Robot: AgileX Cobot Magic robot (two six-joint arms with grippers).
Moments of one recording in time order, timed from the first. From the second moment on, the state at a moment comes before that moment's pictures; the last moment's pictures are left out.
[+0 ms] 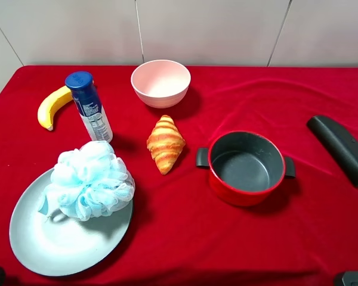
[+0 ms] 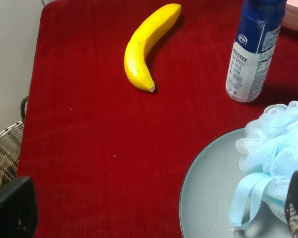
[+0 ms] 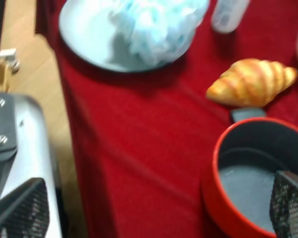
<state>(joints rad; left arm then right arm) -0.06 0.00 -0.50 0.03 1.06 0.05 1.18 0.14 -0.50 0.02 1.03 -0.13</state>
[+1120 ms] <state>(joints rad) -0.06 0.00 -0.50 0.03 1.06 0.05 0.50 -0.01 -0.49 -0.08 1.03 -0.01</state>
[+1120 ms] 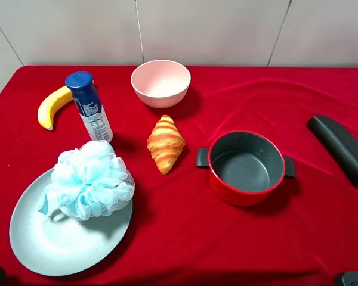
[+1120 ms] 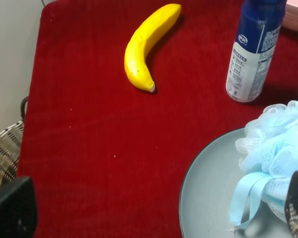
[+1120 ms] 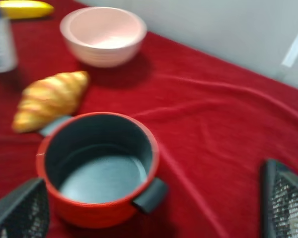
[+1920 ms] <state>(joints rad) -0.06 0.00 -0.50 0.03 1.06 0.05 0.06 -0.01 -0.49 -0.08 1.03 -0.01</state>
